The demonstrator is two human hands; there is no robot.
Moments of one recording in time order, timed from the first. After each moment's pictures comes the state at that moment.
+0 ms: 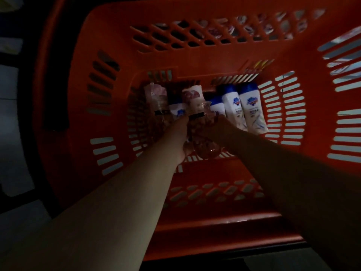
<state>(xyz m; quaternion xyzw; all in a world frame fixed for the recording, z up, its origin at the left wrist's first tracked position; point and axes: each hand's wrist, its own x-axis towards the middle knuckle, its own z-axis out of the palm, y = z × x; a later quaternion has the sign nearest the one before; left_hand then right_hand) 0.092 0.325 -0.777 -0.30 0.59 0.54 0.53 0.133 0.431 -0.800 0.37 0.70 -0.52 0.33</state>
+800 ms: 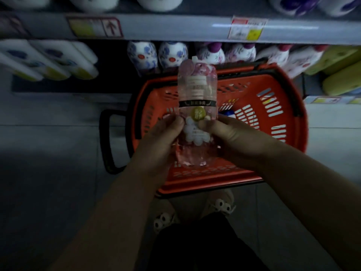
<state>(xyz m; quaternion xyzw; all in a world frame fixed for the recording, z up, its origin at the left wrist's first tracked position) 0.082 0.254 -0.511 -0.11 0.53 0.69 0.48 0.140 0.402 -0.504 0.33 0.48 -0.79 0.21</state>
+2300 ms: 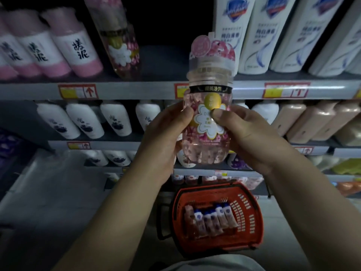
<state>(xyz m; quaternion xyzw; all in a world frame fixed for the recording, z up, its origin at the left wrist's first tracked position) 0.014 0.242 0.040 0.13 0.57 0.76 0.28 0.085 0.386 0.053 0.15 0.63 -0.76 -0.06</state>
